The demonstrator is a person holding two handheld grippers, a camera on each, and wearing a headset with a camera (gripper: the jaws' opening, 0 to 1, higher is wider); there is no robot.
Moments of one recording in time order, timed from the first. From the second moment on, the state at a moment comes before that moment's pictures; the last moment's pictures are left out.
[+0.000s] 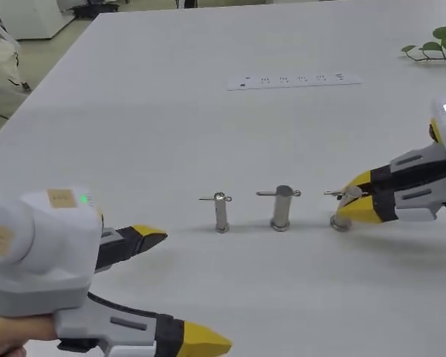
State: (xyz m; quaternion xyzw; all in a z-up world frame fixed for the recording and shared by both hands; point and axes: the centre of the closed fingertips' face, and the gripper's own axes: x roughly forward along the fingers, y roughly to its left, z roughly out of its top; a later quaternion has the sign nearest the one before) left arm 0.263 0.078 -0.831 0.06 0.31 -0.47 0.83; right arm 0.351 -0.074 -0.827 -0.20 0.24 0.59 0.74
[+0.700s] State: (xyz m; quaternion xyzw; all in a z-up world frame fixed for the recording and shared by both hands) left arm 0.262 0.073 -0.824 0.05 0.29 -0.46 0.83; right arm 0.344 -0.078 -0.805 -0.14 0.23 0.55 0.79
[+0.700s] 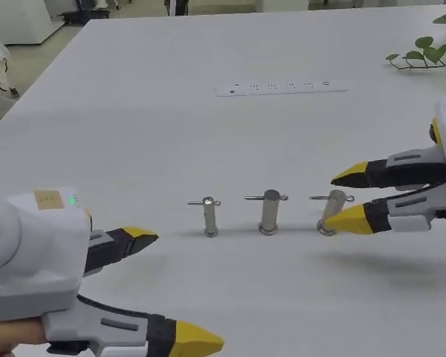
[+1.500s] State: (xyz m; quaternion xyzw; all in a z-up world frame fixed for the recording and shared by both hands) left arm 0.269 0.082 -0.804 0.03 0.26 -0.43 0.86; right arm 0.295 -0.088 -0.779 -0.03 0.23 0.46 0.86
